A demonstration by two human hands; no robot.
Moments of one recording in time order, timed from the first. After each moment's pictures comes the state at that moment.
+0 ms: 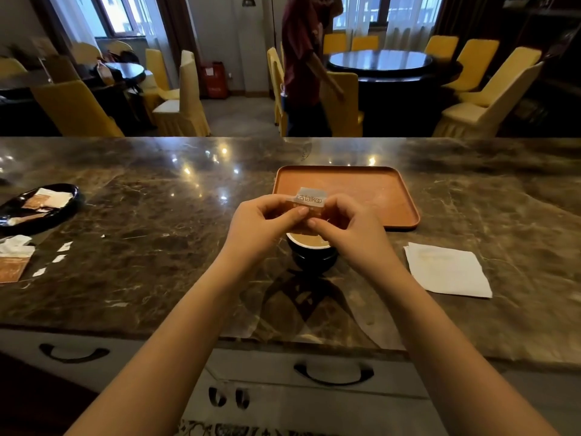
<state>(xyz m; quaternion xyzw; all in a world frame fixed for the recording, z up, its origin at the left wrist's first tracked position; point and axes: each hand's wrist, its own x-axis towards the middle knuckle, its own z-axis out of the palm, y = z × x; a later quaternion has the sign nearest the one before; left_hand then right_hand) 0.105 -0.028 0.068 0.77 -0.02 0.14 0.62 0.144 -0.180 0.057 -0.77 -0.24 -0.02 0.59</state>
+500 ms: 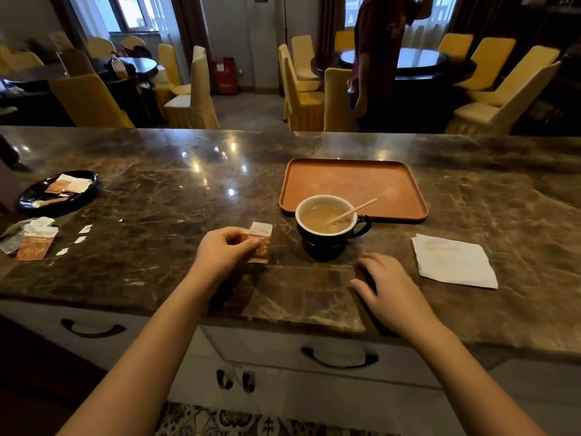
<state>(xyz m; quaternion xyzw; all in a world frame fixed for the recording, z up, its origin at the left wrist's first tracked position) 0.084 0.048 -0.003 0.82 0.16 0.09 0.54 0.119 -0.234 -0.028 -0.95 -0.22 -0.01 0.22</state>
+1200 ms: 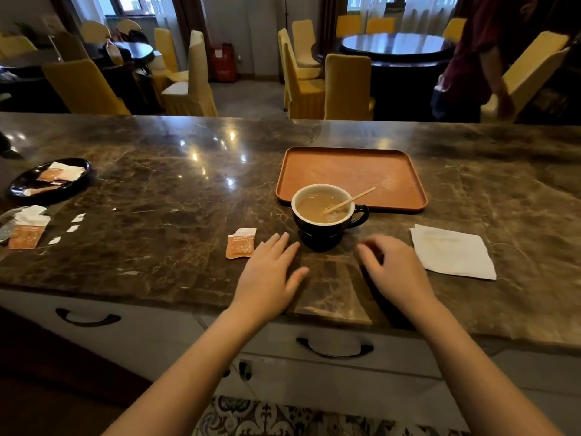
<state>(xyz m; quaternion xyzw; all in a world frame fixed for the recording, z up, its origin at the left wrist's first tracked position) 0.071 -0.028 -0.043 0.98 -0.02 0.11 0.16 0.135 -0.236 -0.020 -0.92 -0.20 -0.07 0.33</state>
